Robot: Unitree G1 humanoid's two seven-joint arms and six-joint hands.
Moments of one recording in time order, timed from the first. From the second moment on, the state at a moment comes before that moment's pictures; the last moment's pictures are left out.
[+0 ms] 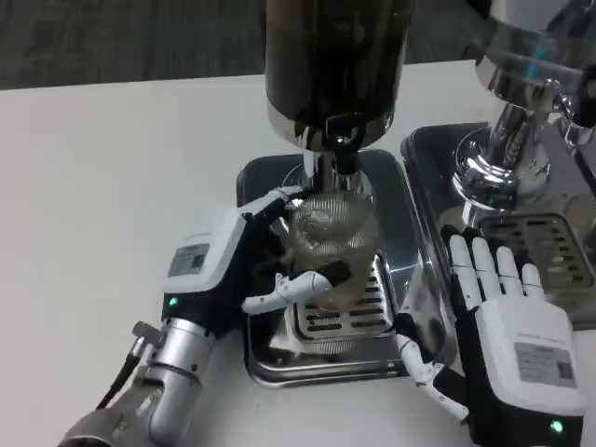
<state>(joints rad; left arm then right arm) -0.52 0.26 -0.46 1.19 0.70 -0.72 0.80 0.32 -0.21 0.40 -0.16 -1.07 0.22 -0.46</state>
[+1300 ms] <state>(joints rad) -0.21 0.48 -0.17 0.47 0.16 -0.97 0.09 0.30 -0.21 0.37 -0.16 -0.99 0.17 -0.44</state>
